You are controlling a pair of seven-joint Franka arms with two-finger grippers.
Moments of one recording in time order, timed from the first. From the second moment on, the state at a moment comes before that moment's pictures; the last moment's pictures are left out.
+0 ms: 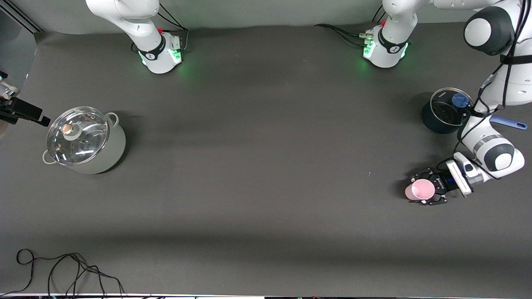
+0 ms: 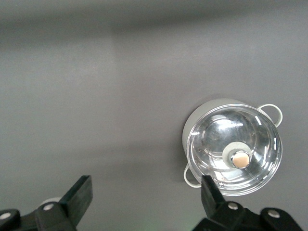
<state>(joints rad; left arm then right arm) 0.44 0.89 -0.07 -1.66 -1.26 1.88 2.47 -0.07 0.01 -0.07 -1.53 0.06 1.52 0.01</state>
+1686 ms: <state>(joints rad) -0.35 0.16 -0.09 -2.02 -1.54 2.48 1.71 0.26 0.03 -0.05 -1.53 0.23 1.49 1.29</state>
